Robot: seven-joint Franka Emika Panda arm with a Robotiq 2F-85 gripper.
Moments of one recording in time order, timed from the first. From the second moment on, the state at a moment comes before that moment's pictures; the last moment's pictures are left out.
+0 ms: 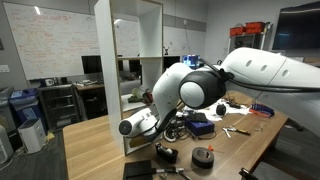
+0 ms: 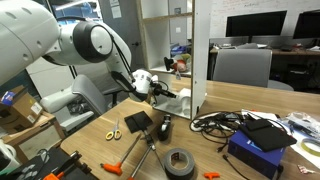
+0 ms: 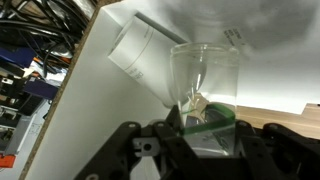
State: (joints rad) arm 0.27 1.19 -0.09 -1.21 -1.52 2.41 1.90
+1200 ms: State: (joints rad) arm 0.25 1.32 -0.07 -1.03 -1.47 2.41 1.84
